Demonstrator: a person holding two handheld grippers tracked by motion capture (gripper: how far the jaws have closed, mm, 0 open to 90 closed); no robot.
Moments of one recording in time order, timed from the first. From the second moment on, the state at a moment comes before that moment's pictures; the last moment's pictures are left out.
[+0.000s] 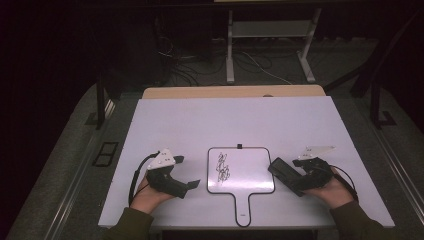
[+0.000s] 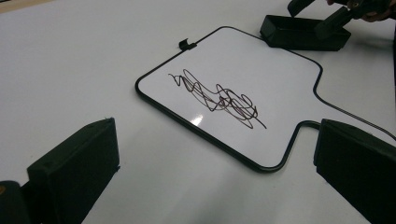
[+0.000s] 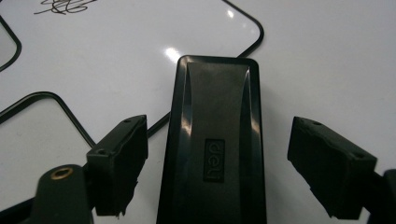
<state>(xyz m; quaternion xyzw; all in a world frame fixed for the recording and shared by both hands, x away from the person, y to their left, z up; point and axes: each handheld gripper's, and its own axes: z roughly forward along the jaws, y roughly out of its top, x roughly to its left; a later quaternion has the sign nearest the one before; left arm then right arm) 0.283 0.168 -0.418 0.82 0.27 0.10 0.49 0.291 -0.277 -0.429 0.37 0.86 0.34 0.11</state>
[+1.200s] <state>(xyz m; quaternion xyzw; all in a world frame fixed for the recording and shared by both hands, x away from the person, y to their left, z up) 0.281 0.168 -0.421 0.83 0.27 0.09 0.48 0.290 -0.272 -0.437 0.38 0.87 0.30 0.10</state>
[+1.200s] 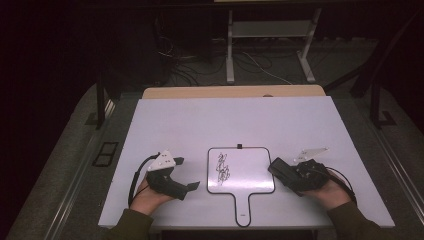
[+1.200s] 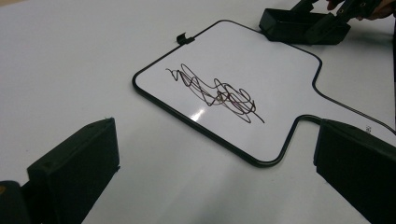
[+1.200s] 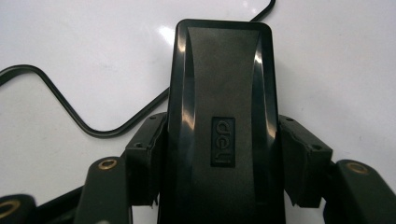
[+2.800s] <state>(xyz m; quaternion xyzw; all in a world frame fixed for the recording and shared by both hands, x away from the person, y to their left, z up) 0.283 0.169 -0.421 0.82 0.27 0.09 0.49 0.330 -0.230 -0.392 0.30 0.89 0.34 0.08</state>
